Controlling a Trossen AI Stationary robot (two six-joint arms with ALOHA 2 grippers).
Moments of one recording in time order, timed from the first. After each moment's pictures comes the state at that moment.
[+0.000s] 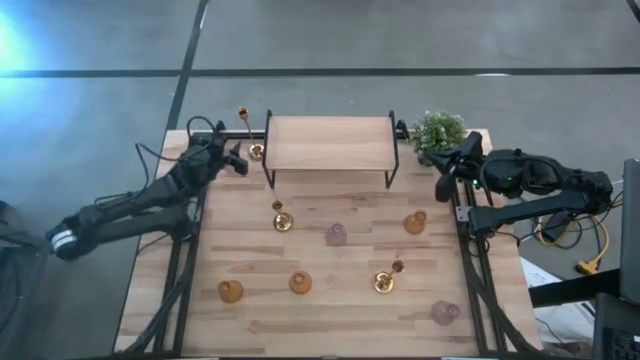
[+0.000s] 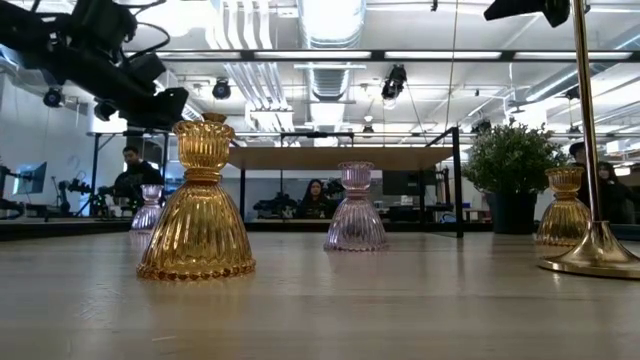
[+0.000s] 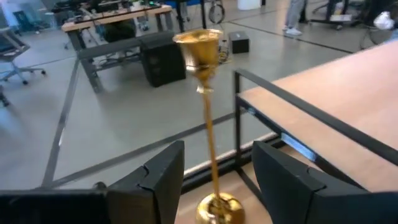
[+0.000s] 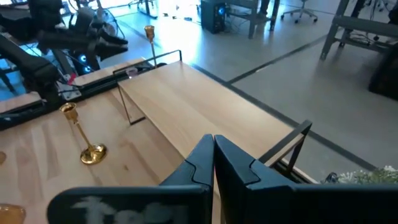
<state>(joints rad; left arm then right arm) 0.64 0.65 0.35 0.11 -0.51 -0.01 0.05 0.67 1.00 -0.74 0.63 0.33</state>
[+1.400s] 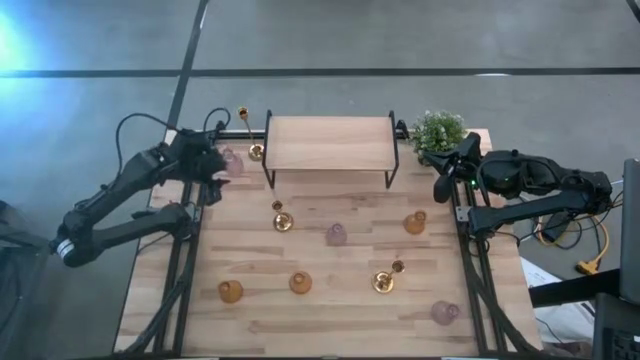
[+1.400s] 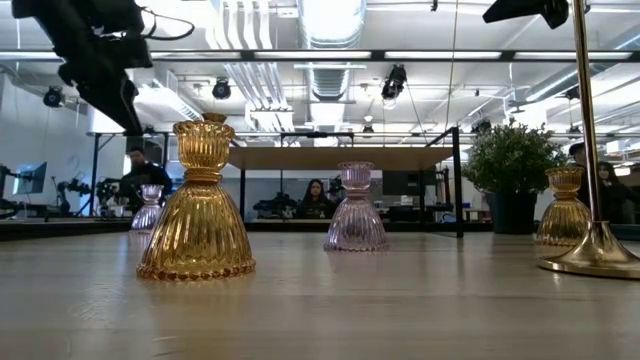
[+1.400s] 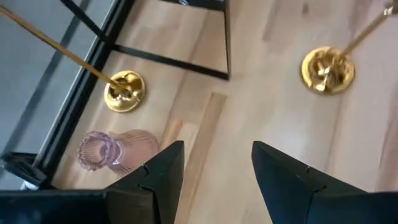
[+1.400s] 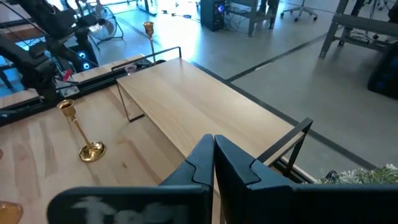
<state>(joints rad) 0.79 0.68 0.78 -1.00 0.09 0.48 0.05 0.67 0.99 -0.74 0.63 0.33</state>
